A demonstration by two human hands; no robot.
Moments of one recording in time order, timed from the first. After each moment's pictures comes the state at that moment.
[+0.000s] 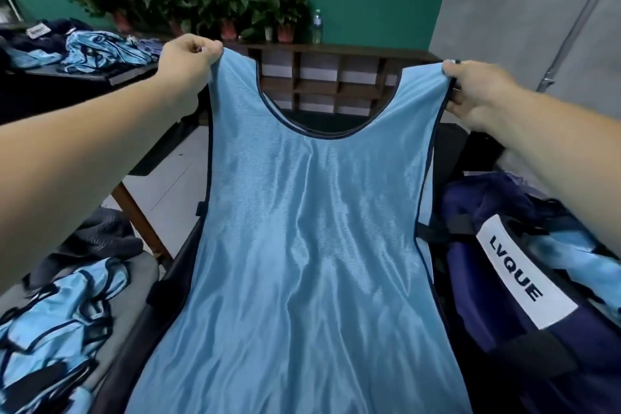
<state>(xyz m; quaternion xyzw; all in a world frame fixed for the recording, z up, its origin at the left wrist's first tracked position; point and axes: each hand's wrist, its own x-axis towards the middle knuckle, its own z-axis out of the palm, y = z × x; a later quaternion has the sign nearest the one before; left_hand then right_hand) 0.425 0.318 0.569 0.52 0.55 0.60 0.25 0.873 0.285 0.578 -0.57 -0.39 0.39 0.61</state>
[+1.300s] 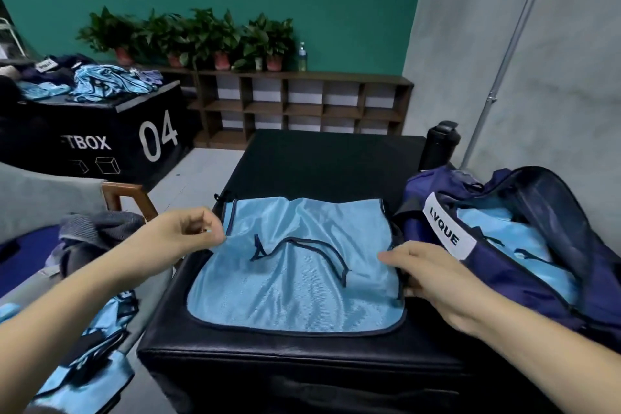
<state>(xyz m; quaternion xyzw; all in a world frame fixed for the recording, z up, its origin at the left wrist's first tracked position) 0.398 0.026 0.468 0.71 0.49 0.31 0.40 0.806 -0.040 0.447 -0.63 -0.47 0.47 0.39</state>
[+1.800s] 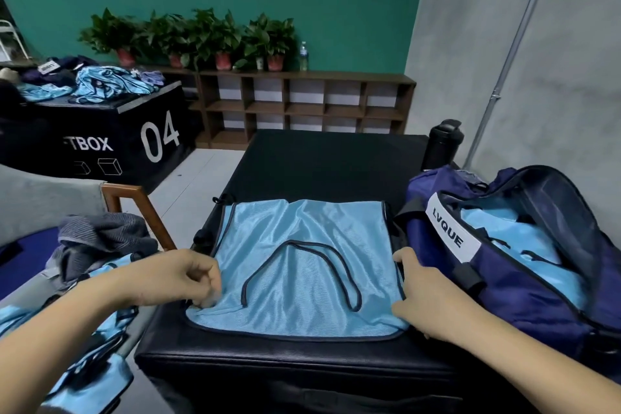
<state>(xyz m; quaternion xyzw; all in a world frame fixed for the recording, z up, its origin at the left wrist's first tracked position) 0.383 0.037 0.432 0.76 0.49 0.05 0.42 0.808 -0.040 0.431 -0.71 -0.67 0.20 0.08</state>
